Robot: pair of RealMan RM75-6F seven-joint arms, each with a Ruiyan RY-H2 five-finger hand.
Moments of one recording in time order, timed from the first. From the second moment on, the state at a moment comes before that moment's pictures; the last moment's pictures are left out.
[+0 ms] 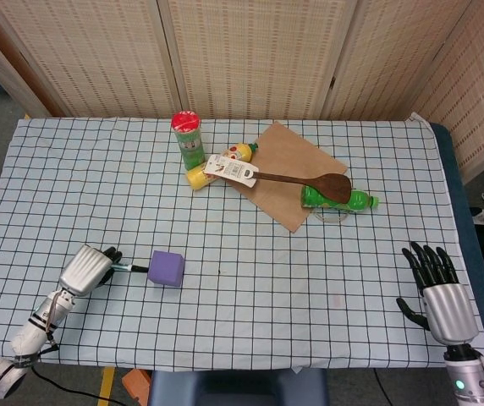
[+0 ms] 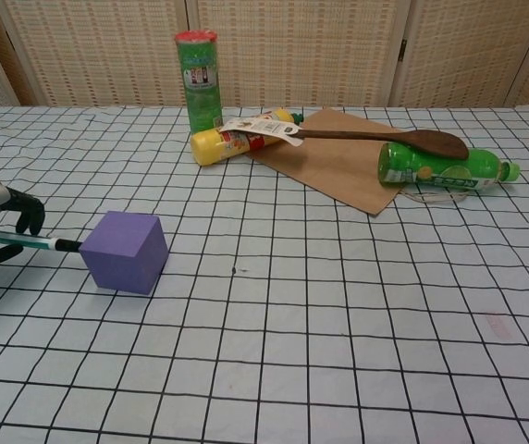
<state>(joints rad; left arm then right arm) -0.49 -1.61 0.04 -0.74 1.72 1.30 -0.03 0.06 -1.31 0.03 -1.46 -1.65 1.58 -0.08</state>
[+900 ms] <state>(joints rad) -0.61 -1.60 -0.02 -1.14 1.66 1.16 0.38 0.04 -1.21 0.00 -1.52 -1.70 1.66 0.06</state>
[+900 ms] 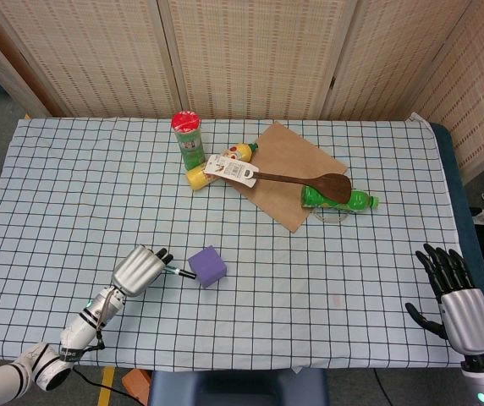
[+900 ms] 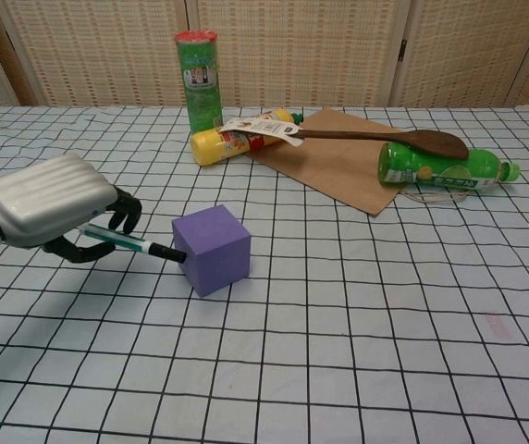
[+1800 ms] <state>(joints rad) -0.76 -1.79 -0.13 -0.90 1.57 1.08 0.28 0.03 -1.19 0.03 -1.53 -1.66 1.65 0.09</state>
